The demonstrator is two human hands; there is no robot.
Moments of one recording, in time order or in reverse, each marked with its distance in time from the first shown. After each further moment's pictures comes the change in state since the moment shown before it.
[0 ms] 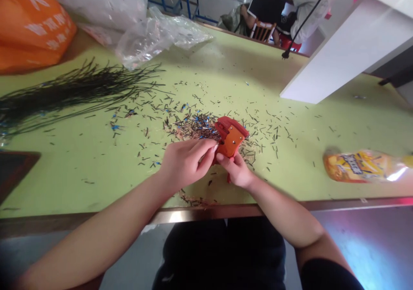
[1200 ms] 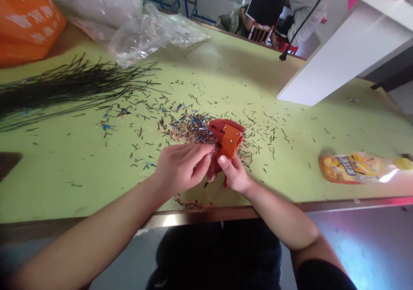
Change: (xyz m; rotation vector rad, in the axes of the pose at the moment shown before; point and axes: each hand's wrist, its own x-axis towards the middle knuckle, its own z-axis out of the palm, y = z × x) left_hand 0.001 0.004 -0.005 -0.051 0.049 0.054; right_hand -0.008 -0.009 0.007 0.028 -0.129 -0.044
